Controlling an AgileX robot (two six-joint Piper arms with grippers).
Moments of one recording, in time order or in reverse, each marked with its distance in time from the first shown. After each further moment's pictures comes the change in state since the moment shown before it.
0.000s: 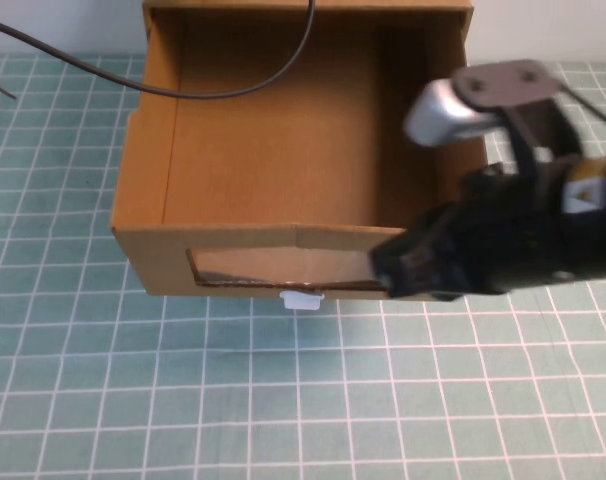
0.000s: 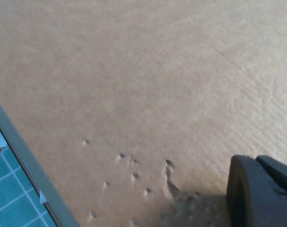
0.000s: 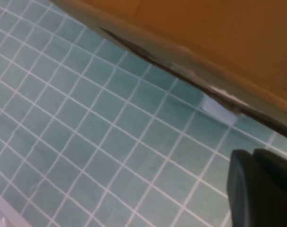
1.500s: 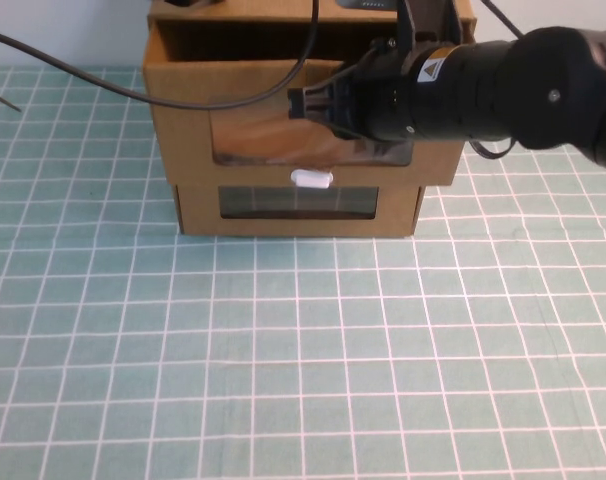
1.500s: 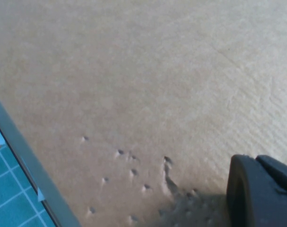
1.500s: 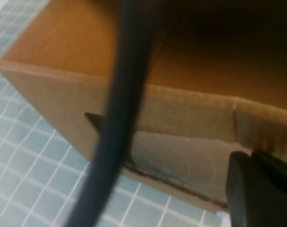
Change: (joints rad) right arm -0.079 0.424 -0.326 -0.001 -0.392 0.012; left arm 0.000 0.000 -0.004 0.000 0.008 -0.010
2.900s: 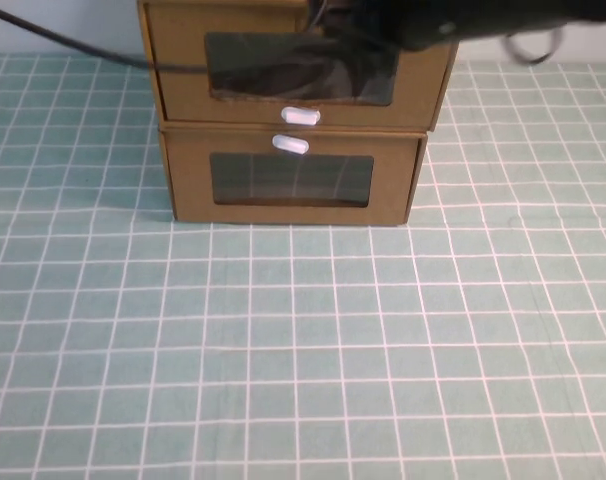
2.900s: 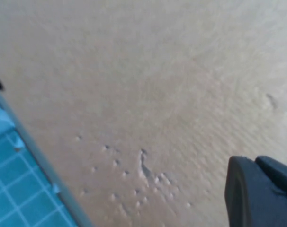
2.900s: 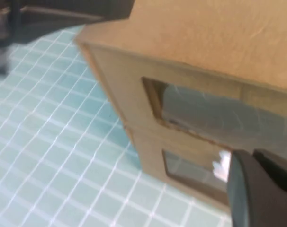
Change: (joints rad) right arm -0.058 0.012 -0.246 -0.031 0.247 -0.022; left arm 0.000 -0.057 -0.032 0.058 0.068 0.002
